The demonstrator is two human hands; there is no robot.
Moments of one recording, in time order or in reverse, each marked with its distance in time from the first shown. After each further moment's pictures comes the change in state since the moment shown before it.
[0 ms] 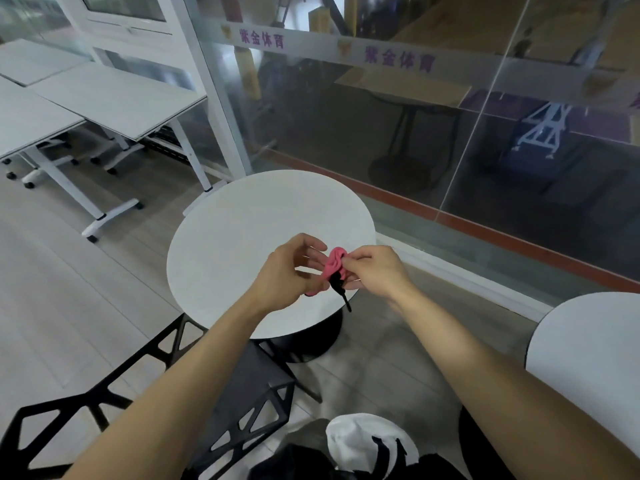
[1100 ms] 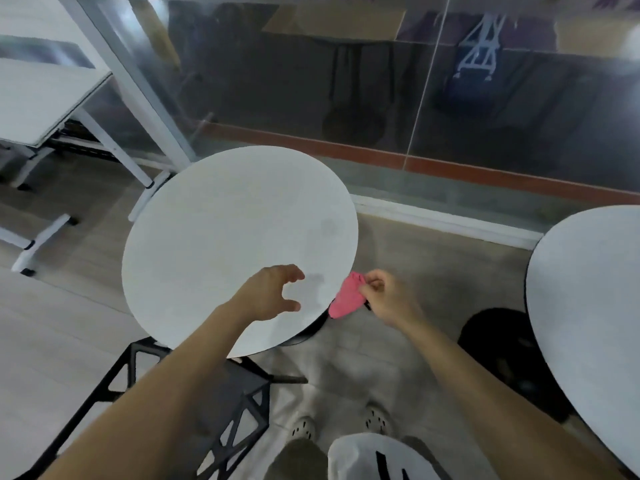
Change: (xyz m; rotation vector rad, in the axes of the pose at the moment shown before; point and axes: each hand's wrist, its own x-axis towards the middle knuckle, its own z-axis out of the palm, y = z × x) left_hand 0.073 -0.108 -0.016 0.726 -0.516 -0.117; right_hand 0.020 0.127 0.016 -0.188 0.239 0.158
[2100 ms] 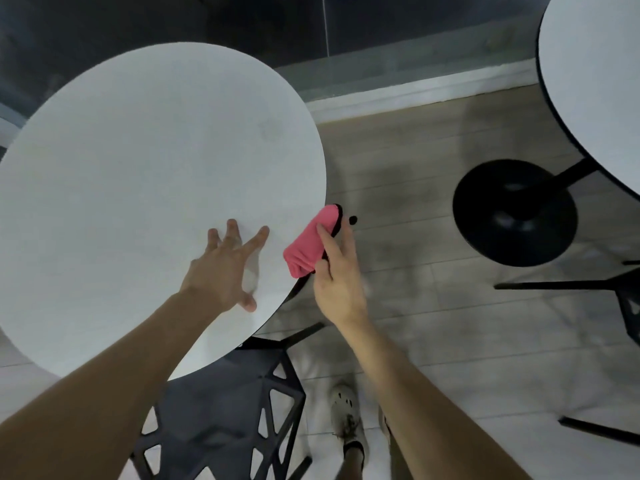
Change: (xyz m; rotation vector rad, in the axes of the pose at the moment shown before) left_hand 0.066 -0.109 0.087 0.714 -0.135 0.109; right_hand -0.007 0.100 0.219 0.187 0.409 -0.033
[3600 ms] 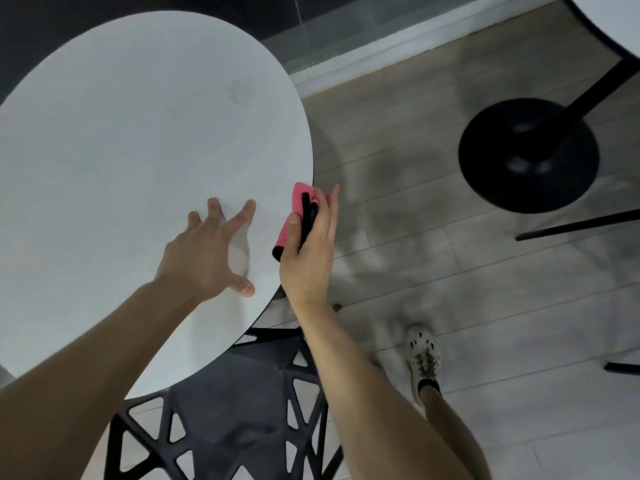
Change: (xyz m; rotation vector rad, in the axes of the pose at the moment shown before) left_hand 0.003 -0.010 -0.005 0.085 0.069 0.079; right_hand 0.010 -0.005 0.095 0.355 0.512 0.050
